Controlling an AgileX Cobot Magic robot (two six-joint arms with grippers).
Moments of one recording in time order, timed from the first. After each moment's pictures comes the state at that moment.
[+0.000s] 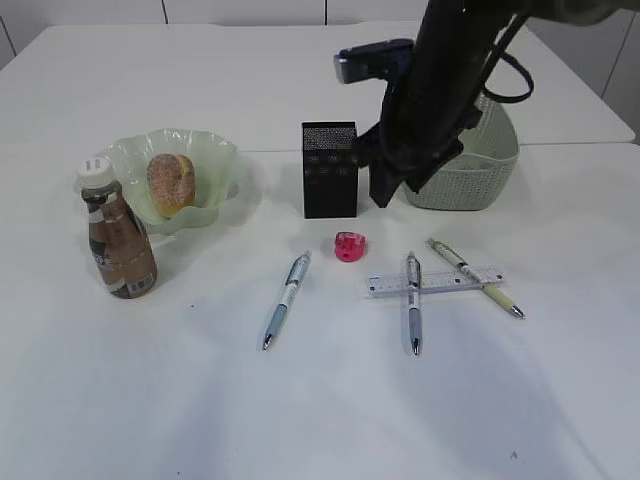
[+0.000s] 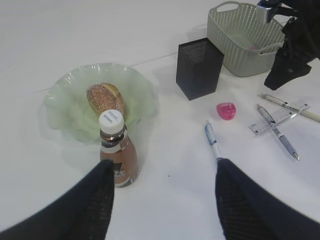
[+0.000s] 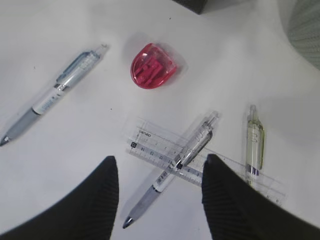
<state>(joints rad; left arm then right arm) -0.32 0.78 -0.82 -0.11 0.58 0.06 0.34 2.13 -1.93 0.10 1.23 -0.19</state>
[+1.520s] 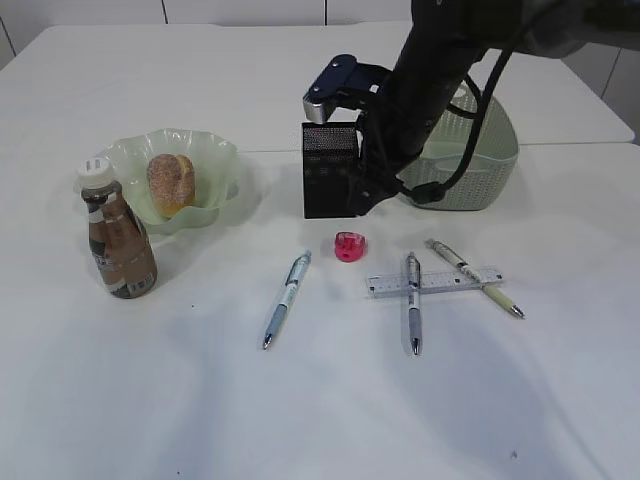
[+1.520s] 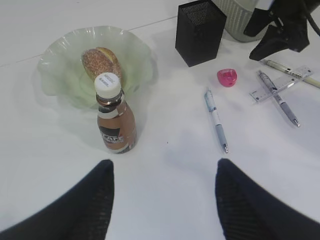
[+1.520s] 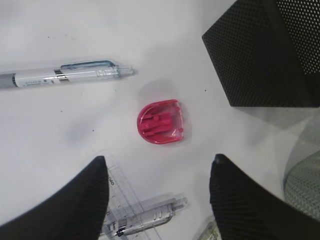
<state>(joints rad) -0.32 0.78 -0.82 -0.09 0.70 0.05 0.34 2.20 -1.93 0.18 1.07 -0.87</state>
